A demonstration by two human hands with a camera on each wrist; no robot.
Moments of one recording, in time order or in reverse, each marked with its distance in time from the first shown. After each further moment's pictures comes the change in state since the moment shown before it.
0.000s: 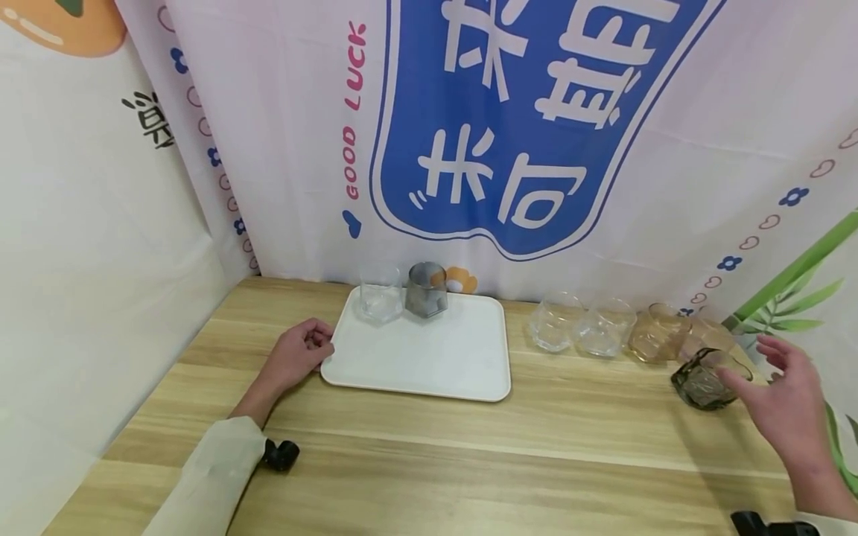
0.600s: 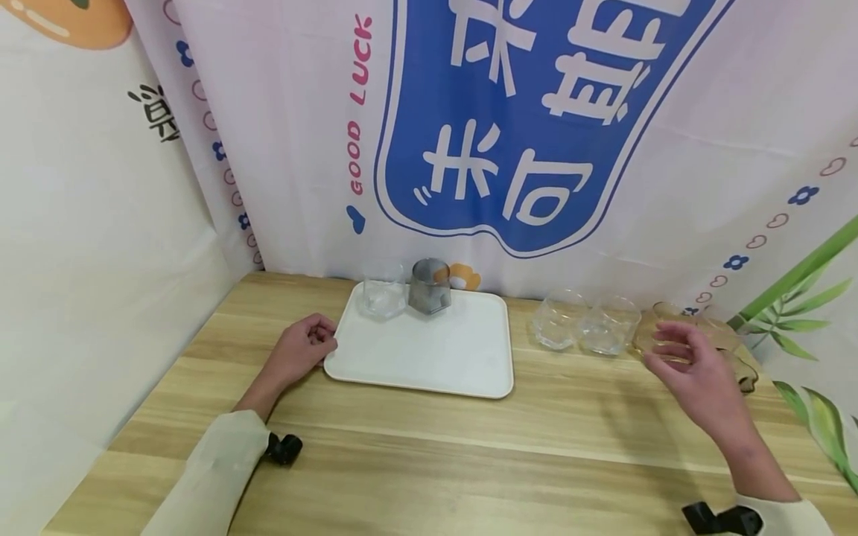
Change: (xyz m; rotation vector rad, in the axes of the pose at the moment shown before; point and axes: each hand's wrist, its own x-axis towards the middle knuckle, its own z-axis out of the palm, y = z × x) left_hand 0.000 -0.003 0.001 -0.009 0.006 0.015; right_hand -0.014 -0.065 0.044 0.203 -0.225 -0.291
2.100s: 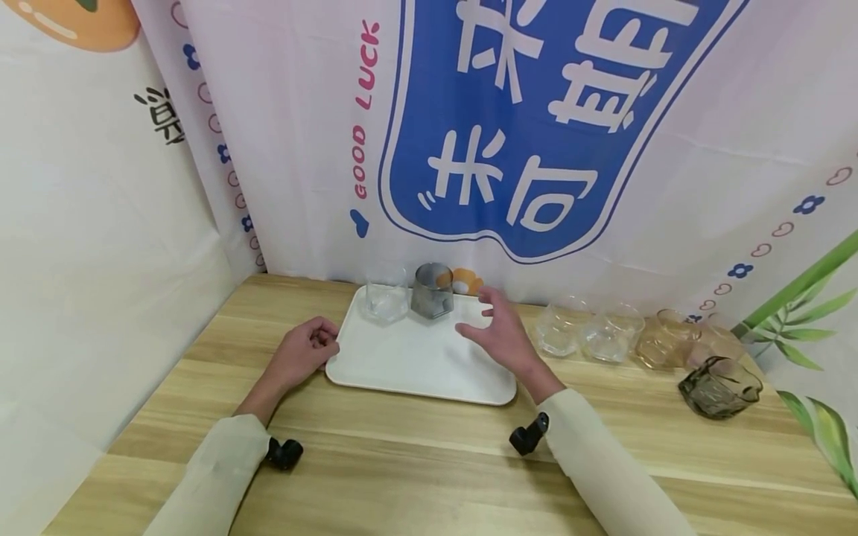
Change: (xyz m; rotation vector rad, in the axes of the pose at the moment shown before) left_hand 0.001 0.002 -0.002 -0.013 -0.009 -0.015; right_hand 0.093 -0.097 0.212 0.228 -0.271 0.070
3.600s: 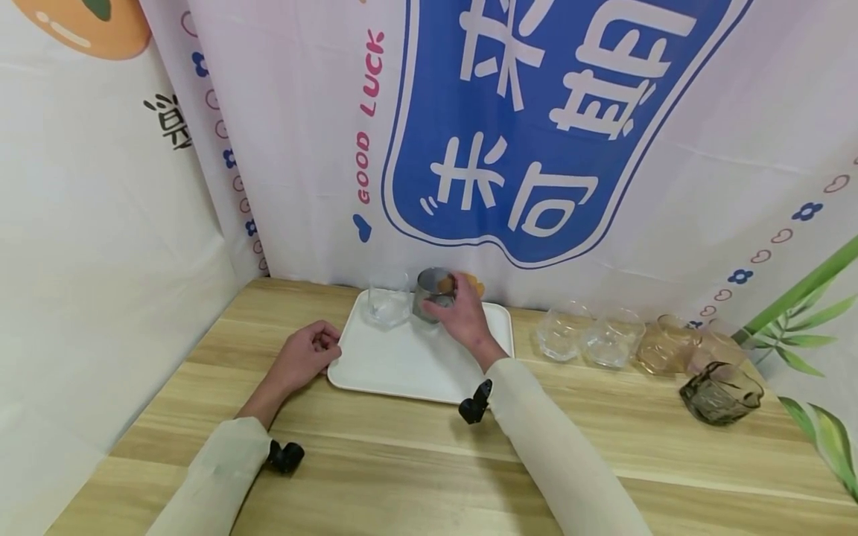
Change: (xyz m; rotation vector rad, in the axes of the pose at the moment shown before) left_hand -0.003 0.003 -0.001 0.001 0.003 0.027; right_hand 0.054 -0.020 0.057 0.022 0.078 0.006
